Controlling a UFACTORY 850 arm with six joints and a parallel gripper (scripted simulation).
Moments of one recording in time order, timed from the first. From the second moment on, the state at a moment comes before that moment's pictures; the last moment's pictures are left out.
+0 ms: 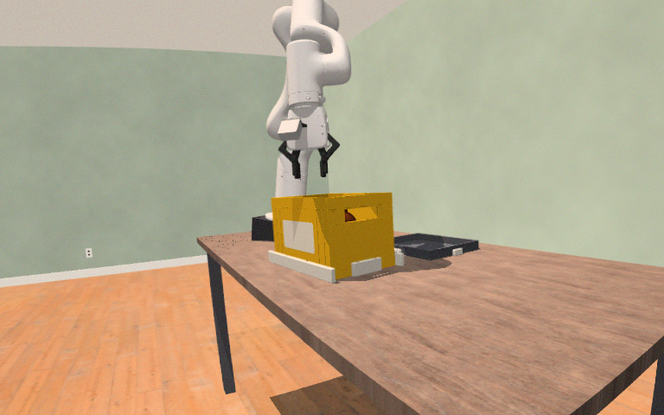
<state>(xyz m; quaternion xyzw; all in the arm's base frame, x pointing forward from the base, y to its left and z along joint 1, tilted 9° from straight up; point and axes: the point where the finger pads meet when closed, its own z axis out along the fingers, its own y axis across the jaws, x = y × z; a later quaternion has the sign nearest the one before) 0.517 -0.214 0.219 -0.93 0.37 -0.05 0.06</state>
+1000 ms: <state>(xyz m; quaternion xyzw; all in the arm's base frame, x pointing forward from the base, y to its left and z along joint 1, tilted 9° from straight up) 0.516 -0.214 0.224 -0.93 0.37 -0.05 0.06</state>
